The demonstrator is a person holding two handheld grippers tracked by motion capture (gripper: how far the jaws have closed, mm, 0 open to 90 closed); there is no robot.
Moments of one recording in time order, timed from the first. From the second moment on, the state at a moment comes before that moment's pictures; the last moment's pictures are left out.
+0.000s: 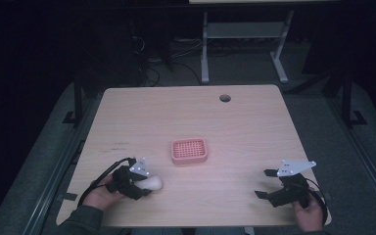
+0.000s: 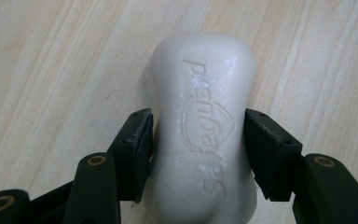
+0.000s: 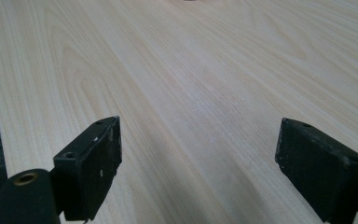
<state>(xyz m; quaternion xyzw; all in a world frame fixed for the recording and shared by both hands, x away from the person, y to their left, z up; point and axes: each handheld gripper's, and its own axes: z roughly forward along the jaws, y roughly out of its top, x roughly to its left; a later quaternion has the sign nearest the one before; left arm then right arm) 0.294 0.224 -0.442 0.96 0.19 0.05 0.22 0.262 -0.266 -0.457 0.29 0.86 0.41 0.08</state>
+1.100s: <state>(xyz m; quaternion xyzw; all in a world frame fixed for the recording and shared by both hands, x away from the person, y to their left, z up) 0.292 0.217 -0.432 0.96 0.18 0.06 0.22 0.261 -0.268 -0.456 0.29 0.86 0.41 0.09</state>
